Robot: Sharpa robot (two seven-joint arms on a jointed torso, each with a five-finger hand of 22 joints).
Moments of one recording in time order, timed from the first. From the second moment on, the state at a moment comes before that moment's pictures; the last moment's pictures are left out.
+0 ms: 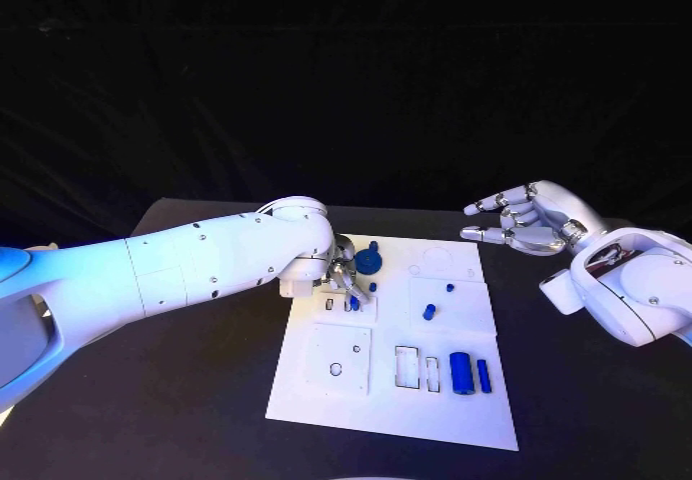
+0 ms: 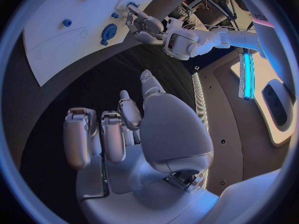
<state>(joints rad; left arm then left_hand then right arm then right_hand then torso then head) 1.31 -0.56 -0.05 1.36 -1.03 0.31 -0.70 1.42 0.10 -0.04 0.19 0.09 0.88 0.03 0.70 0.55 1.34 -0.04 1.24 1.15 1.47 -0.10 1.57 1.31 0.05 1.47 0.01 1.48 1.31 1.24 -1.01 0.01 1.69 -0.91 -0.44 0.06 1.36 -0.05 -0.03 0.11 0.19 0.98 0.14 0.07 0.12 1.38 0.06 1.16 1.27 1.47 -0.02 1.54 1.31 0.05 1.47 0.08 1.46 1.31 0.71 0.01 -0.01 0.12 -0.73</state>
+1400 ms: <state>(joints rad) 1.27 -0.67 -0.05 1.47 -1.03 0.08 -0.70 1.33 -0.19 0.50 0.30 0.18 0.87 0.04 0.70 0.62 1.35 -0.03 1.23 1.15 1.47 -0.09 1.57 1.31 0.05 1.47 0.01 1.49 1.31 1.24 -1.02 0.01 1.68 -0.91 -0.44 0.05 1.36 -0.05 -0.04 0.11 0.19 0.99 0.14 0.07 0.12 1.38 0.06 1.16 1.27 1.47 -0.02 1.54 1.31 0.05 1.47 0.08 1.46 1.31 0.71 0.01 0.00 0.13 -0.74</state>
